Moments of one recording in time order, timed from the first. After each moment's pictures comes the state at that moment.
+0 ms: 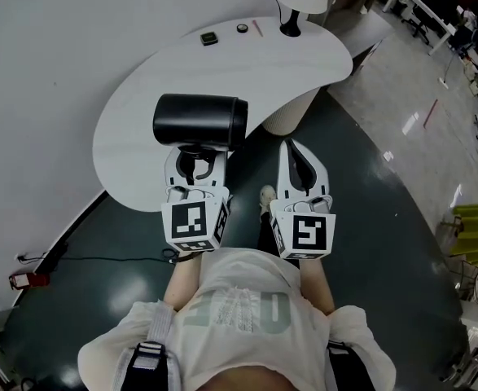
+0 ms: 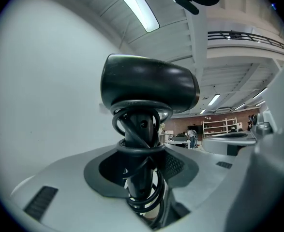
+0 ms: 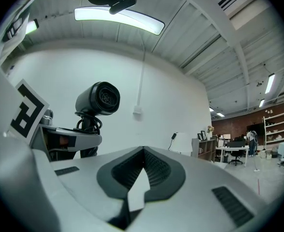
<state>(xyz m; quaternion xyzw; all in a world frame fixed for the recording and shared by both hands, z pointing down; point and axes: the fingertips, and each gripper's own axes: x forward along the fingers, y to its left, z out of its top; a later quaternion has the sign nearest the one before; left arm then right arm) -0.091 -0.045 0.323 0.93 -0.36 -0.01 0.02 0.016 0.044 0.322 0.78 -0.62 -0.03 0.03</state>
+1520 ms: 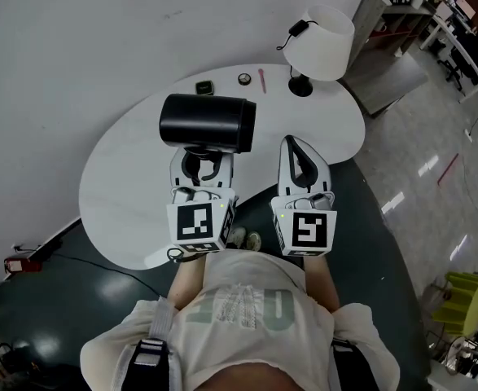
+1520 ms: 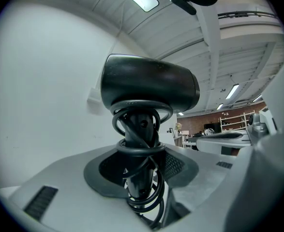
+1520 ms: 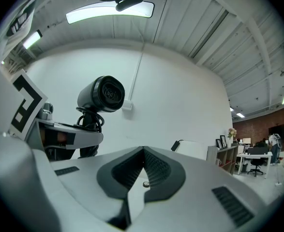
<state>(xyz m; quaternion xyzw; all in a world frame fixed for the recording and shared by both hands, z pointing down) 0.116 -0.234 0.286 0.90 -0.44 -0.01 0.00 0.229 -0.178 0.288 0.71 -0.70 -0.06 0.04</state>
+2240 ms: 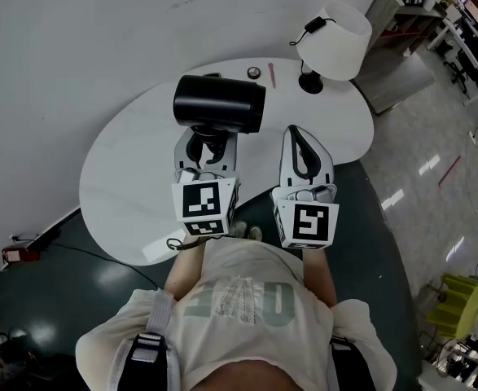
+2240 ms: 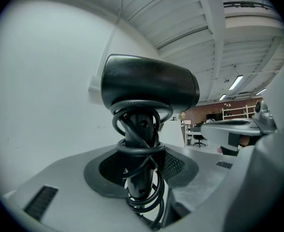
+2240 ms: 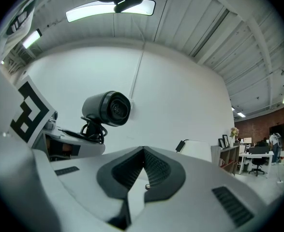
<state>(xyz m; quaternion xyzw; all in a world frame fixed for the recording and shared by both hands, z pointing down) 0.111 -0.272 0.313 0.89 -0.45 0.05 0.02 0.218 -0.208 0.289 0.71 -0.70 -0.06 0.04</state>
